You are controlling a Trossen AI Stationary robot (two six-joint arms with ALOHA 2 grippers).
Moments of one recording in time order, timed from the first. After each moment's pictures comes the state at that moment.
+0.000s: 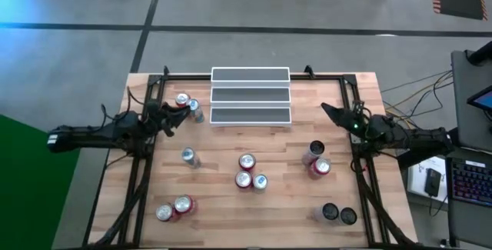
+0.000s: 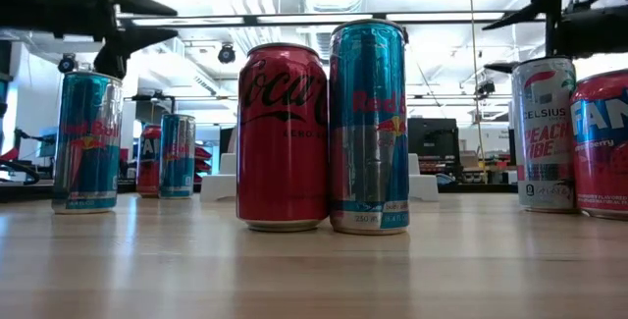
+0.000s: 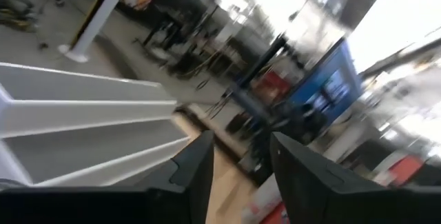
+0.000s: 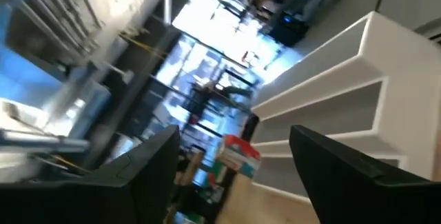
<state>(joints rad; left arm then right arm) 0.04 0.28 0.24 0.13 -0.41 -0.63 -0.03 0.11 0.15 0.04 0.58 1.00</state>
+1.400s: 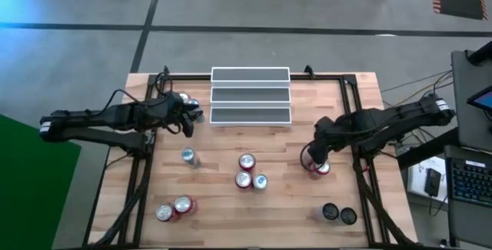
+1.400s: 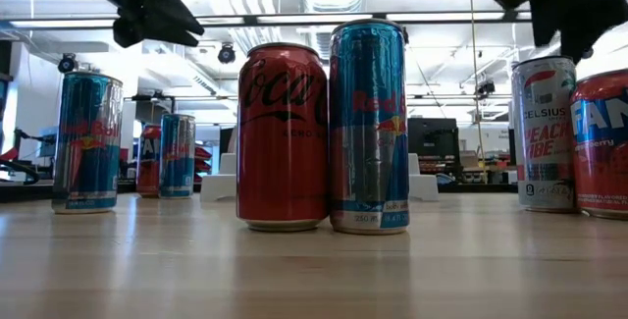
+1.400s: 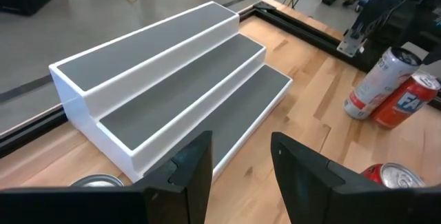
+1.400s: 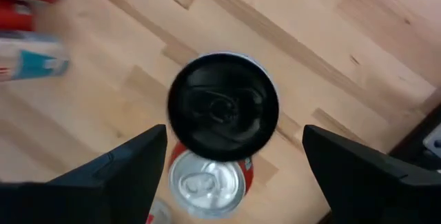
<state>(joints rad) 0.06 0.76 0.72 -0.45 -0.42 -0.44 0.23 1.19 1.08 -1.26 0.05 1.17</state>
